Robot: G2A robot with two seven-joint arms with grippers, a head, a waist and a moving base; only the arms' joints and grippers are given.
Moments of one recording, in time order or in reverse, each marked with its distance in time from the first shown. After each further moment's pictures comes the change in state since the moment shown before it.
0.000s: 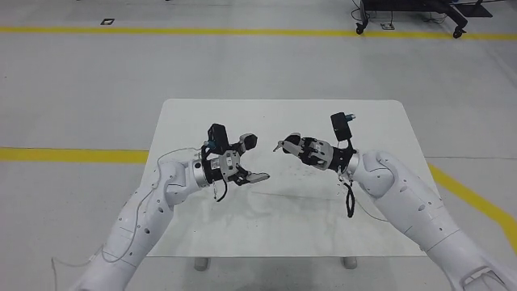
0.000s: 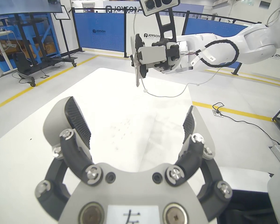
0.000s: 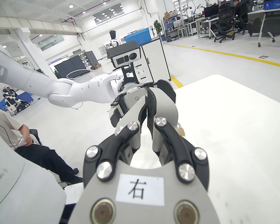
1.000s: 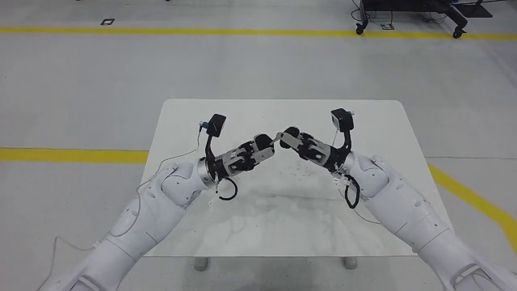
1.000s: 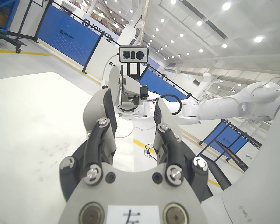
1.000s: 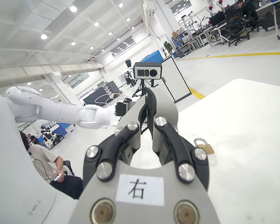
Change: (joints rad) left arm -0.121 0.050 0.264 0.053 -1.047 0.000 -0.435; right arm 0.014 -0.045 -0.051 0.047 0.400 0.000 0.154
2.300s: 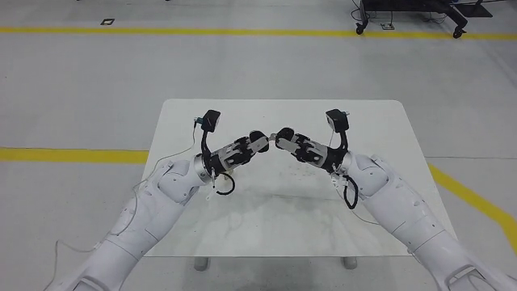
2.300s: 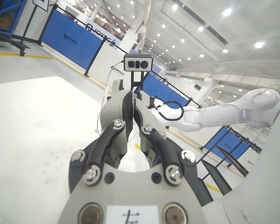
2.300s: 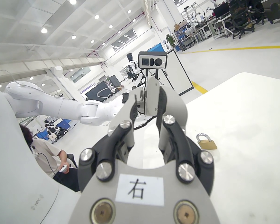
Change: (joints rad) left arm 0.027 -0.025 -0.093 0.009 -0.031 0.000 -0.060; right arm -0.020 -0.033 0.057 0.000 0.017 0.000 0.123
